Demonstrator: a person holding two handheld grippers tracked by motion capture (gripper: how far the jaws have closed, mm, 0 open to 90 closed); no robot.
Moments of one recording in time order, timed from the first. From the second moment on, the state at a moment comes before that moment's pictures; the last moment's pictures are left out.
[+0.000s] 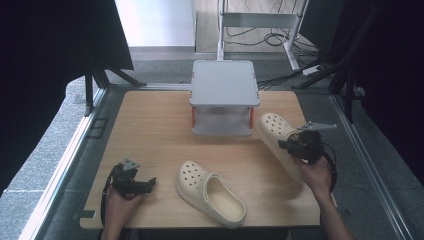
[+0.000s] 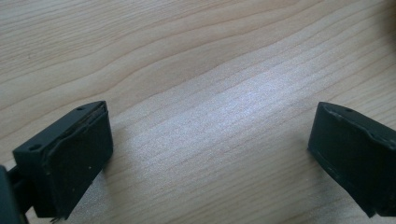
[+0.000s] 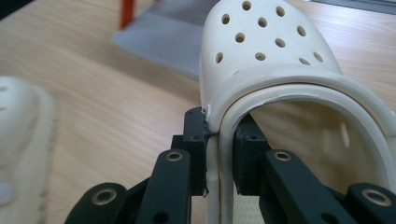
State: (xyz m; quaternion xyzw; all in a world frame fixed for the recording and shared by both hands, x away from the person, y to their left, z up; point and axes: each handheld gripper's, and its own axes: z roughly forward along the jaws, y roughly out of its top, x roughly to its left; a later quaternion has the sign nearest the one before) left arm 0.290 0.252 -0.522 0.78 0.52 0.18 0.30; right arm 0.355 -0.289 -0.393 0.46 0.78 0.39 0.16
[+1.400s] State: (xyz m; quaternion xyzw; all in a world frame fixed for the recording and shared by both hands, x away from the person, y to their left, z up) left arm 0.290 0.252 -0.523 0.78 0.52 0.18 0.30; right arm 0.323 -0.149 -0.425 0.32 0.86 0.40 0.05
